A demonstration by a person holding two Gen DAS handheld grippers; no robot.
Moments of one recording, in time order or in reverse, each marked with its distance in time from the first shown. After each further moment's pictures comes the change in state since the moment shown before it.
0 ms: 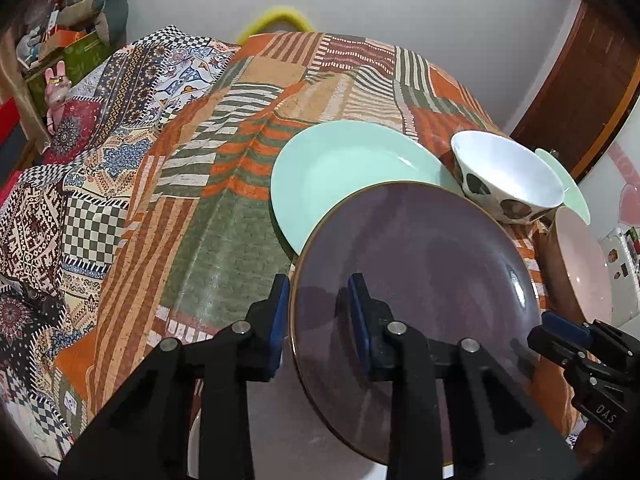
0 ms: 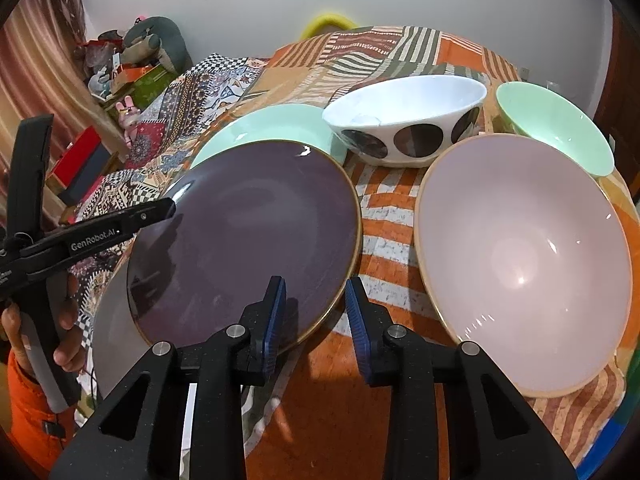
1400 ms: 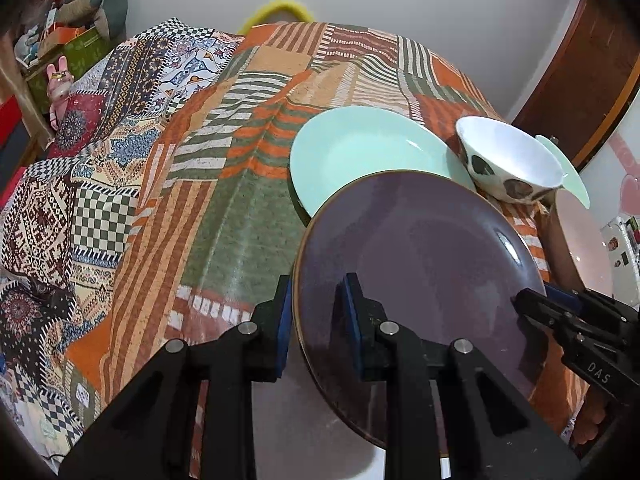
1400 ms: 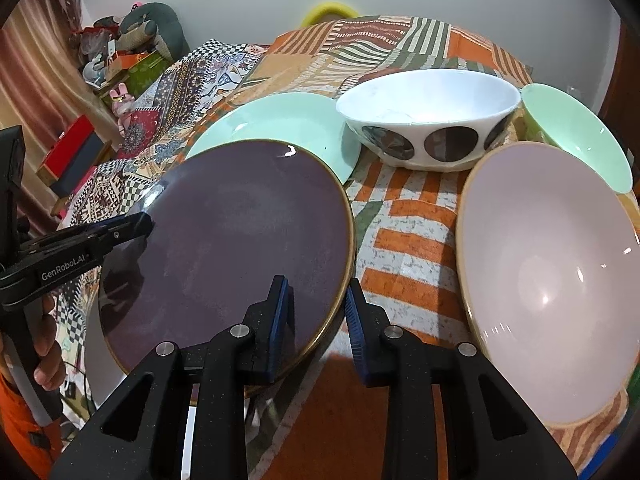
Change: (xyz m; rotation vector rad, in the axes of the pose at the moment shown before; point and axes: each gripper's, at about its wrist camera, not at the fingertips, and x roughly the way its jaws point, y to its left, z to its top) left arm -0.015 0.010 -0.012 0.008 0.042 -0.002; right arm 0.015 0.010 0.009 -0.022 0.040 -0.023
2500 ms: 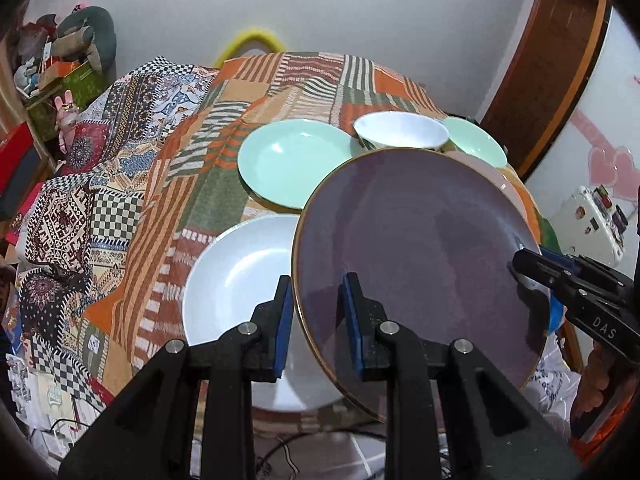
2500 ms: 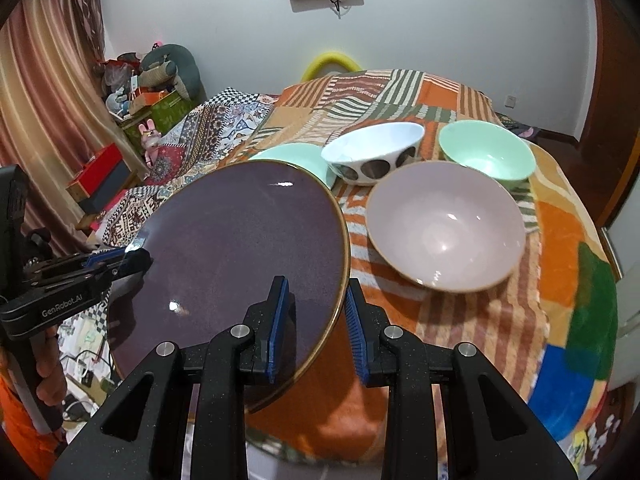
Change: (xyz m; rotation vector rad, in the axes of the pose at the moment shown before) left arm -0.118 -0.076 -0.072 0.087 -0.063 -0.020; right arm -0.106 -0.014 -0.048 0.003 -0.156 0.016
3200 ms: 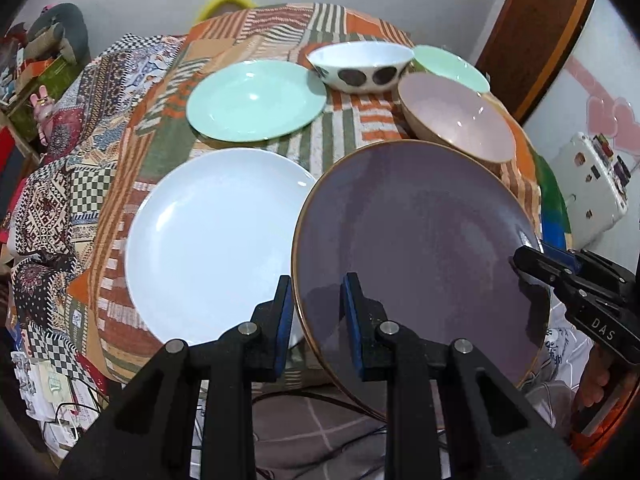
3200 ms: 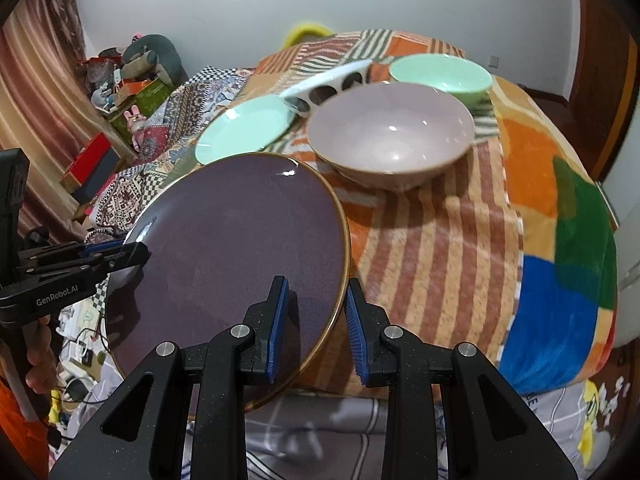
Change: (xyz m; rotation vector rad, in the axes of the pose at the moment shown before) left arm 0.032 -0.054 -0.031 0.082 0.168 -0.001; right arm -0.007 -0.045 -0.060 0.092 0.091 -0.001
